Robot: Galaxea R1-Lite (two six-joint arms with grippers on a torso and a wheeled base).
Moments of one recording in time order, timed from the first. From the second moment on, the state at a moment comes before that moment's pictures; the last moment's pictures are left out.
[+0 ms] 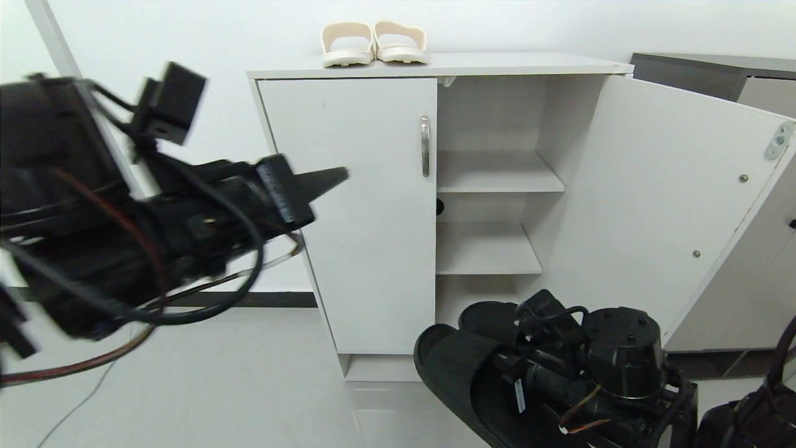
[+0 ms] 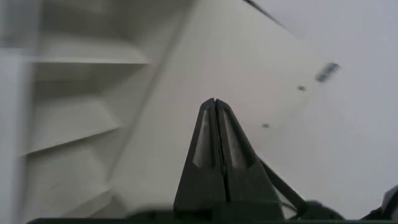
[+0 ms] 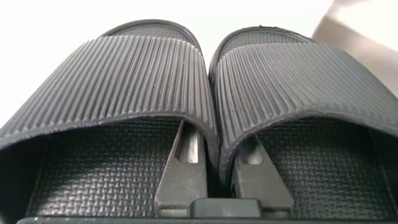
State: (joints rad) left arm -0.57 1.35 -0.83 -0.56 -0.03 -0.41; right arm 0.76 1.90 -0.48 -1.11 -0.10 0.04
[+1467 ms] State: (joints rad) left arm -0.11 0.09 0.00 0.00 0.01 -0.07; right arm 0.78 1.92 -0.56 -1.00 -0.18 0.11
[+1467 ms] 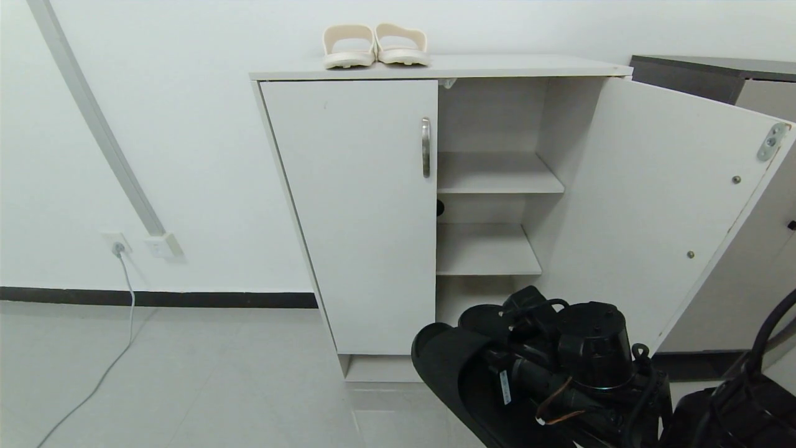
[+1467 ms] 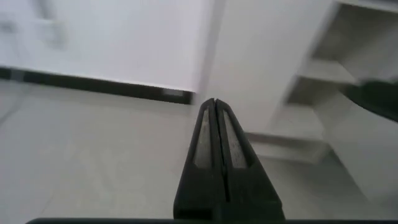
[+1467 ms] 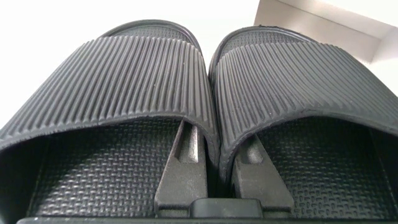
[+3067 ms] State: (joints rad) left arm 0.00 0.00 0.00 0.00 0.05 -0.09; right arm 0.76 2.19 -1.08 -0.96 -0.78 0.11
